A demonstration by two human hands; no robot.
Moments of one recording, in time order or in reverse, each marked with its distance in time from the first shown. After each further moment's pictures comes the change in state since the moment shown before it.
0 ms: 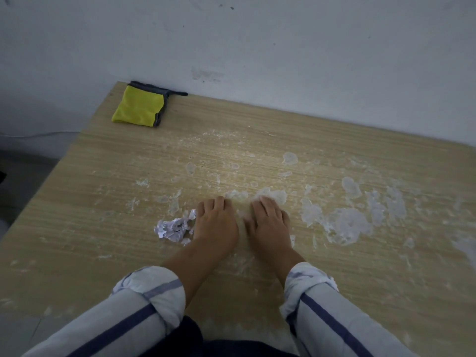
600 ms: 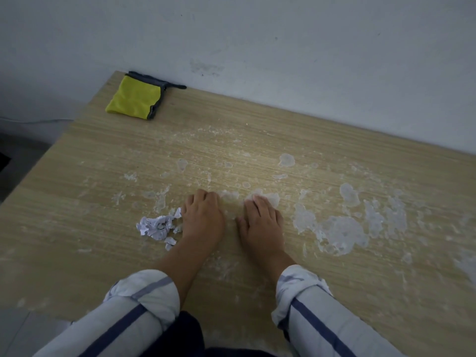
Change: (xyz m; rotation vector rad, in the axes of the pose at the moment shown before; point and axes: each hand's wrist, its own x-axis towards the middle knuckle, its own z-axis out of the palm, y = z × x) left_hand 0.017 0.010 0.005 -0.336 0.173 -0.305; right_hand 0.009 0.016 0.002 0.019 0.105 -0.084
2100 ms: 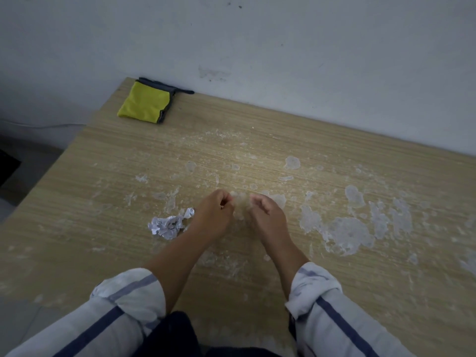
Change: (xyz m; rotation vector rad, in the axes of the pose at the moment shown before) left_hand -0.002 0.007 -0.035 -0.490 -0.178 -0.001; right_hand 0.009 -0.024 -0.037 0.921 -0.124 0.385
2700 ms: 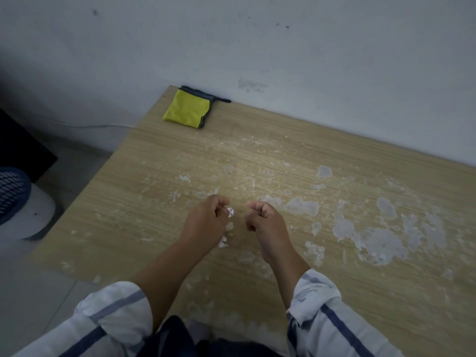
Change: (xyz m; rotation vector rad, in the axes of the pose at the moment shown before) left_hand -0.036 -0.042 -0.081 0.092 0.144 -0.021; right_hand -0.027 -0.029 0.075 0.313 -0.113 0.075
